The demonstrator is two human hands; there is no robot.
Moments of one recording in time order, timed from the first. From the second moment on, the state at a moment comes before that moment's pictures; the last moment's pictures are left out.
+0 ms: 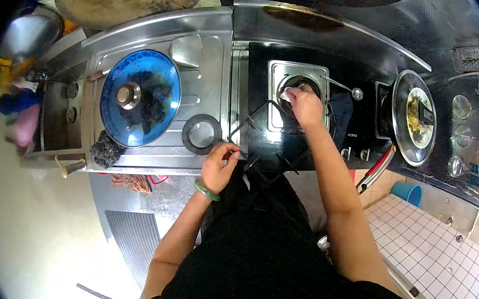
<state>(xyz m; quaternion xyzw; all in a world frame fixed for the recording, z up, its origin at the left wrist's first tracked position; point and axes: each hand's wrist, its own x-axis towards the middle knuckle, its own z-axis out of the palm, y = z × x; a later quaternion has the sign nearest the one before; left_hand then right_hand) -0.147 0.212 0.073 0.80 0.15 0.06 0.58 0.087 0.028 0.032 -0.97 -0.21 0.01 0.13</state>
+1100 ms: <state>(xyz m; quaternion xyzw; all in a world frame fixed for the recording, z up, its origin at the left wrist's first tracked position) -0.164 0.225 0.073 0.78 0.19 0.08 0.59 0.094 -0.040 0.060 -0.98 -0.11 -0.06 0.18</state>
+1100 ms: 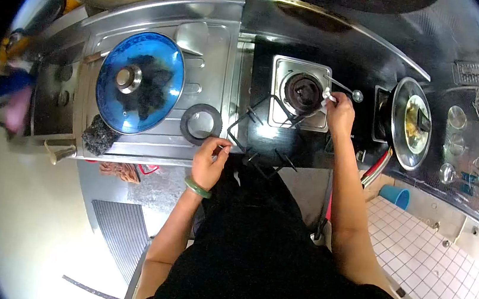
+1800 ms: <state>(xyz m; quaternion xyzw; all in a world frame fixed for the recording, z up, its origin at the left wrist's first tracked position) -0.167 0.220 0.060 0.78 0.13 0.00 0.61 0.021 -0.045 -0.007 -0.95 -0.04 -0.03 0.30</state>
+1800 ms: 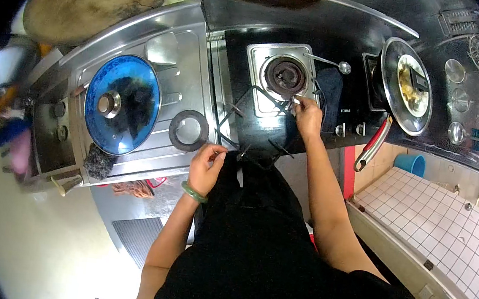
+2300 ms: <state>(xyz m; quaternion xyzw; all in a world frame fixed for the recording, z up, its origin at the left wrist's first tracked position) -0.142 0.201 0.073 0.85 0.06 -0.08 0.52 0.033 -0.046 -0.011 -0.89 0.14 0.08 0.43</state>
